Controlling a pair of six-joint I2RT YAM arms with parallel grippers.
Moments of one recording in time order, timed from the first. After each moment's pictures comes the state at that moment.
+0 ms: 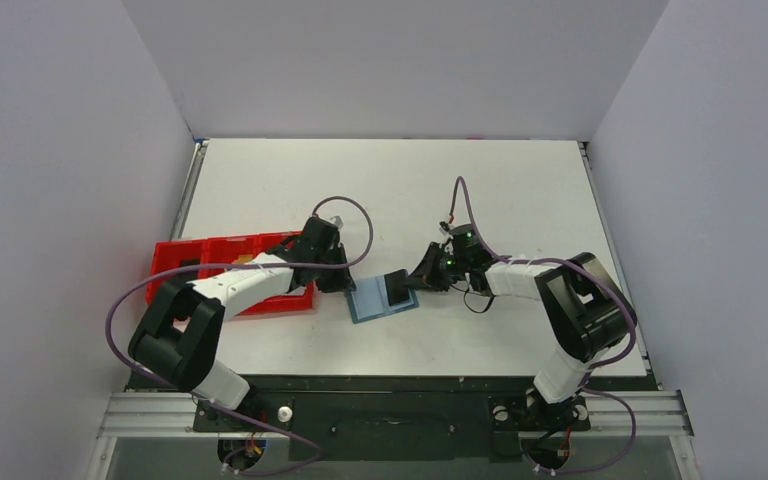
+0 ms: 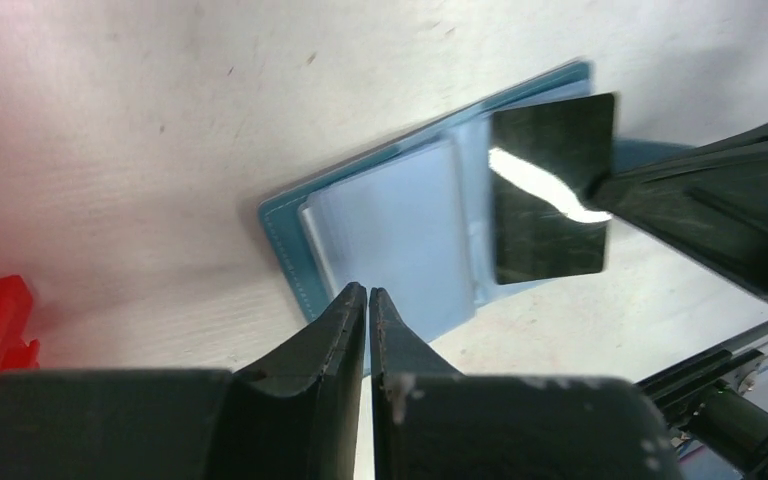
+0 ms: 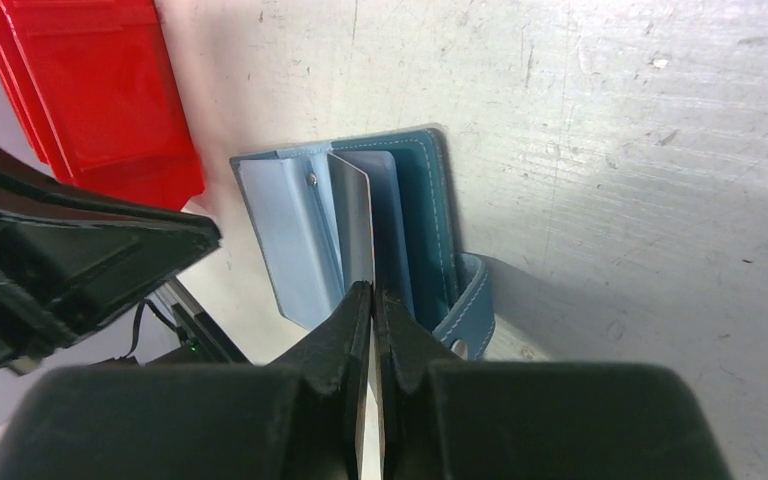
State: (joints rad) left arm -0.55 1.54 0.81 -0.27 0.14 -0.71; right arm 0.47 1.70 0.73 0.18 -0.47 0.85
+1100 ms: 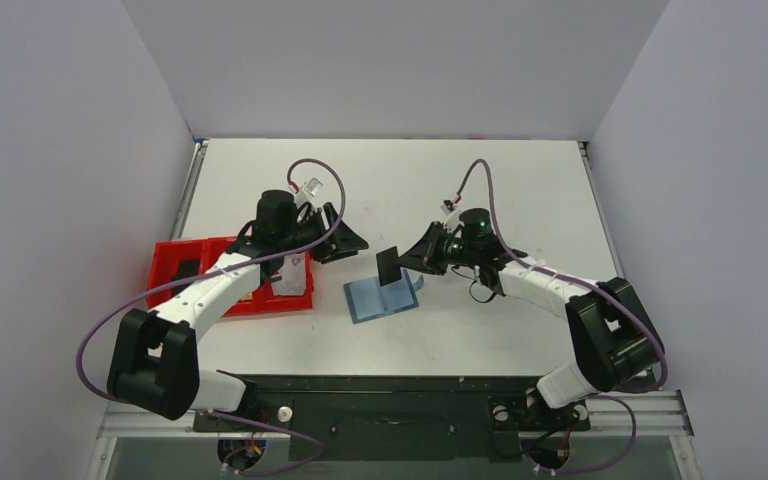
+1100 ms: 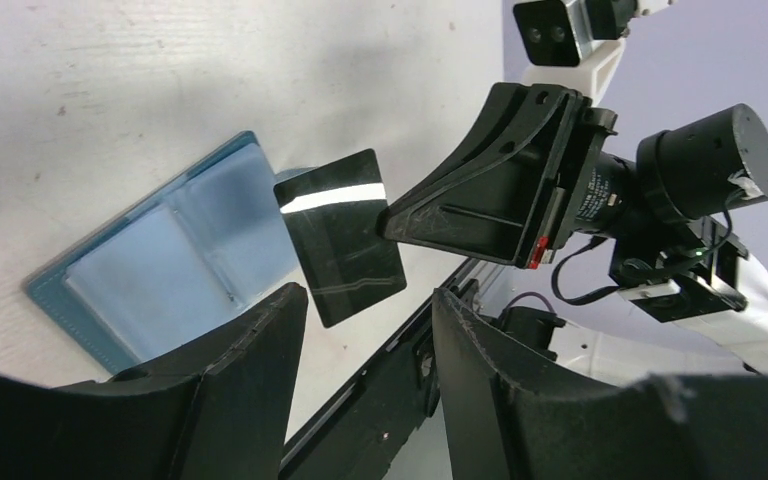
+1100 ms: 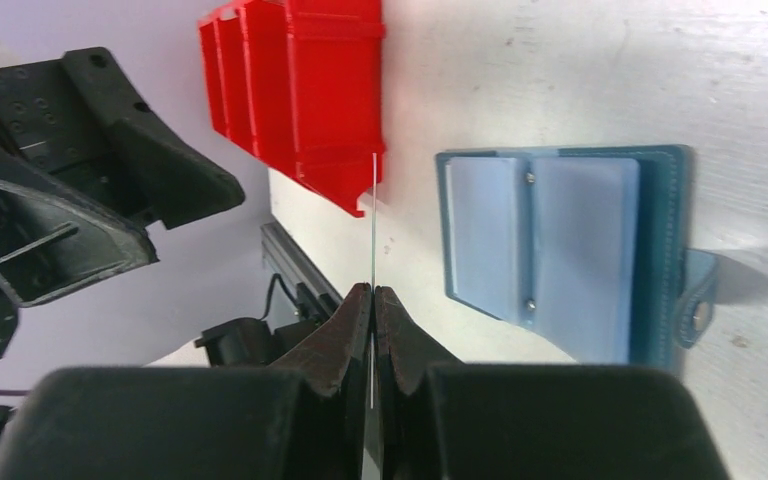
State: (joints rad) left arm -0.35 1.37 0.87 -0.07 0.60 -0.84; right arm 0.47 1.51 0.76 0.18 -0.56 0.97
